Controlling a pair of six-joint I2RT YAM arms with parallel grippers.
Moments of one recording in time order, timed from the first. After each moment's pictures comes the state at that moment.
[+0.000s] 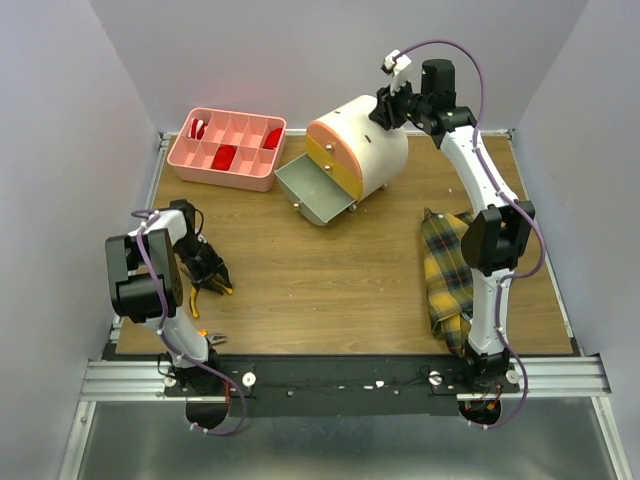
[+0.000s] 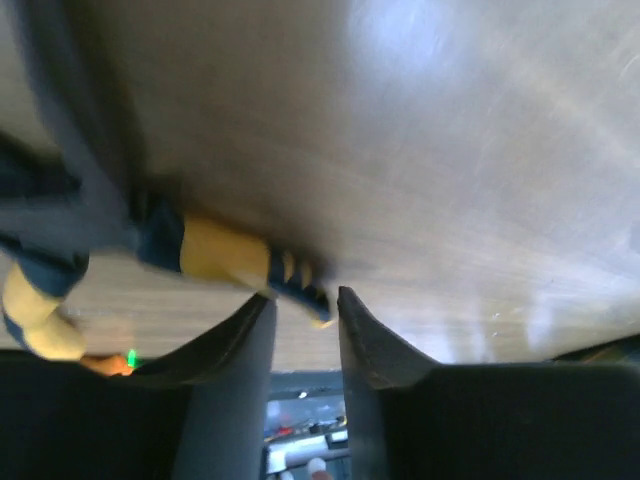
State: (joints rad) left arm 0.20 1.72 0.99 -0.94 0.27 -0.43; right arm 0.24 2.18 2.24 -0.45 -0.49 -0.32
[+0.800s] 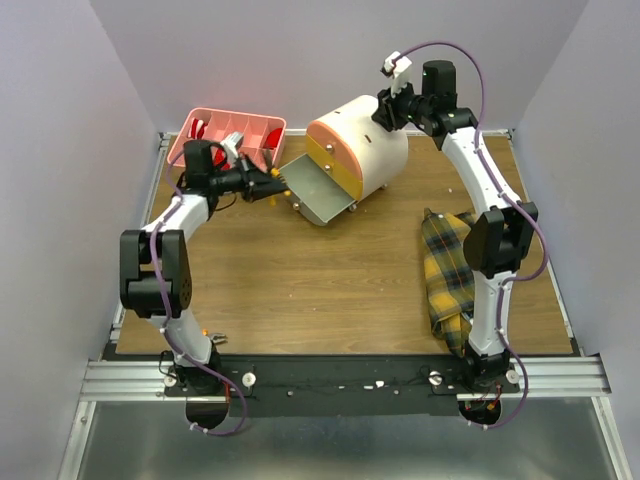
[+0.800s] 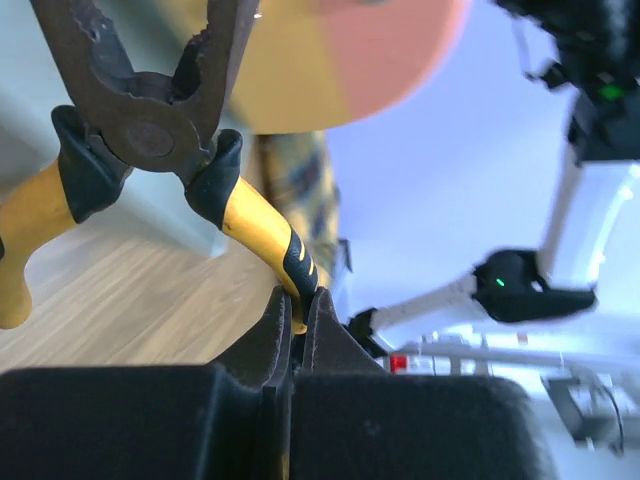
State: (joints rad) left arm 0.03 1.72 1.14 0.07 1.11 -0.91; right arm 0.24 2.15 2.20 -0.45 -0.46 -0.36
